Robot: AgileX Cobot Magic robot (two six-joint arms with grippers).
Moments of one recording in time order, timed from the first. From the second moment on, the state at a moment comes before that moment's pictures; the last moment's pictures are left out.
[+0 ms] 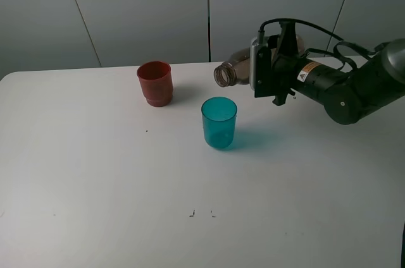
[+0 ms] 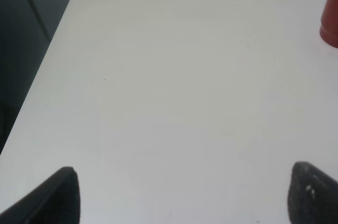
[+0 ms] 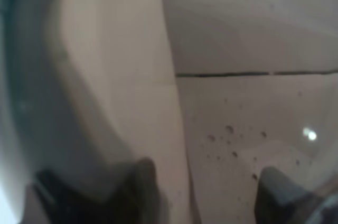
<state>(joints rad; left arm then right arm) 0.03 0.00 -0.51 0.09 1.09 -0.04 0.30 2.01 -0.74 -0.19 -0.95 -1.43</state>
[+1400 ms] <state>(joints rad) 0.03 0.00 -0.51 0.09 1.09 -0.04 0.30 2.01 -0.74 -0.25 -0.94 -1.48</state>
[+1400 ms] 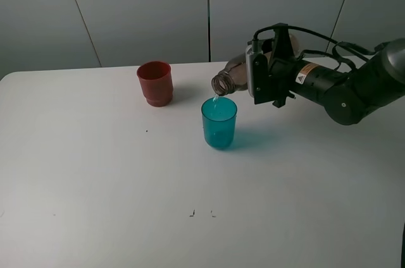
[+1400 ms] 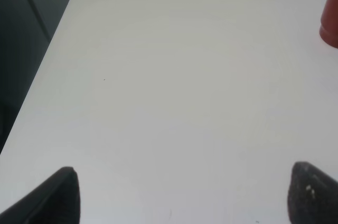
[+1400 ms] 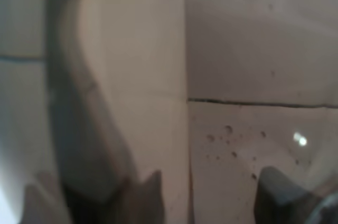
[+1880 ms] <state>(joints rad) 0.03 0.00 -0.51 0.09 1.09 -0.04 0.30 2.01 -0.74 -0.25 -0.94 -1.53</state>
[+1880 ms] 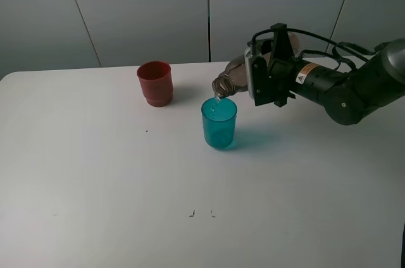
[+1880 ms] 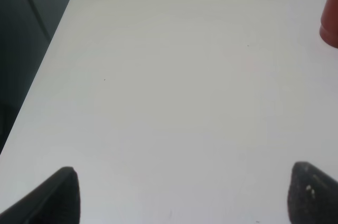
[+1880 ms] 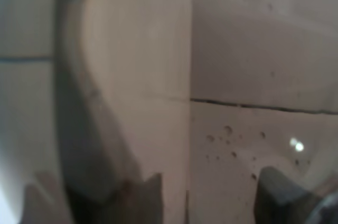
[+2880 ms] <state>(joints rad) 0.03 0.00 -0.51 0.09 1.09 -0.04 0.30 2.01 -0.75 -0.20 -0.94 -1.61</state>
